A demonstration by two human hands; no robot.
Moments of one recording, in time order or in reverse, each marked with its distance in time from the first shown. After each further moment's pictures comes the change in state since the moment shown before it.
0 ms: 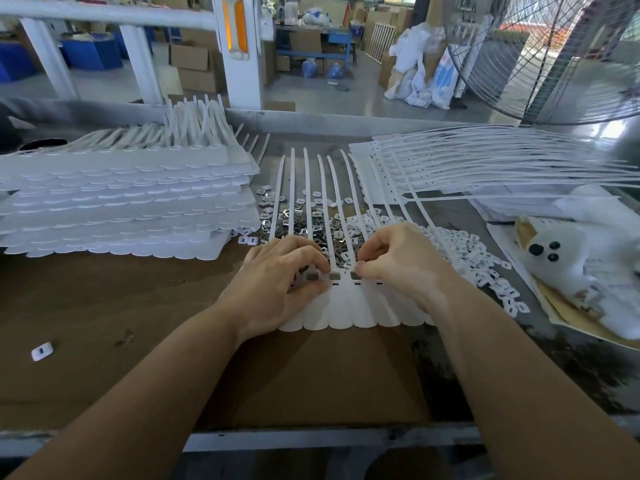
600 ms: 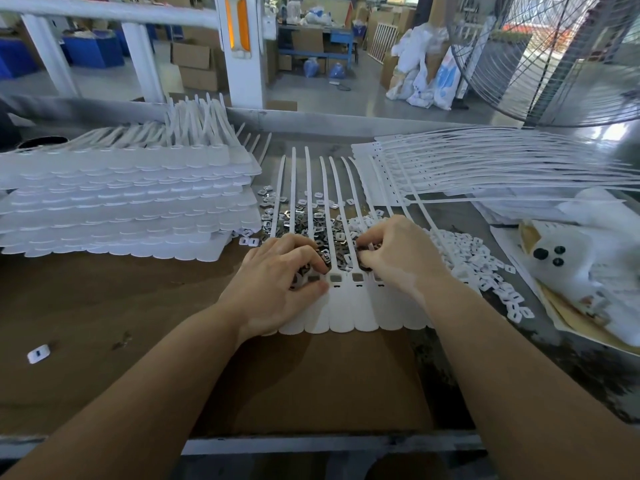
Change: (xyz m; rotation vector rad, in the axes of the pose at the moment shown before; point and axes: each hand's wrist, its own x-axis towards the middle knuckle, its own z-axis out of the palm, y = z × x) left_hand 0.003 -0.001 -0.001 0.002 -0.013 -0.076; right_hand 0.022 0.006 0.008 -0.280 0.121 -0.105
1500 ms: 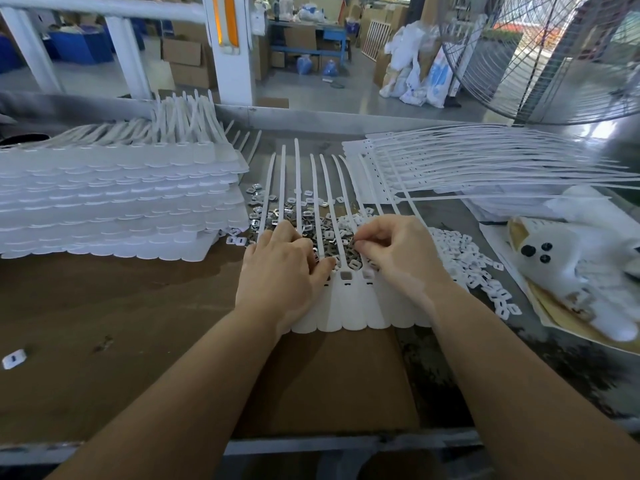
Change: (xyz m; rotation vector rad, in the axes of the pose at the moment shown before) left_hand 0.023 0.022 0.028 0.194 0.195 -0.224; right_hand -0.009 0.014 -0.004 0.403 0.096 -0.052
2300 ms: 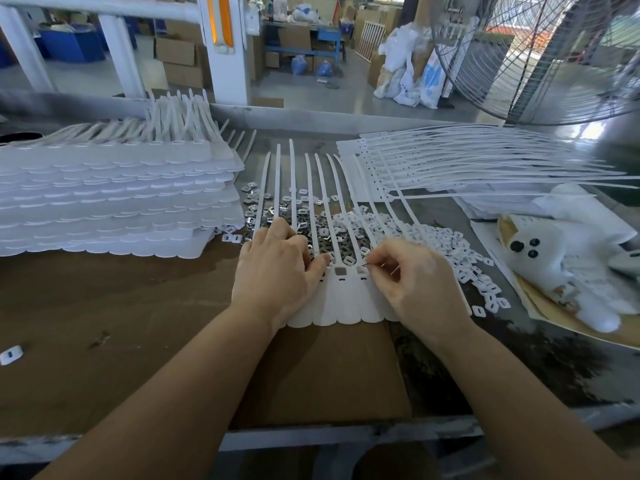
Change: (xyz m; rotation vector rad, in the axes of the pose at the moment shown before) left_hand -0.001 -0.001 0.000 0.025 -0.009 0.013; right_hand -0.044 0.009 -0.013 -0.322 0.097 -0.348
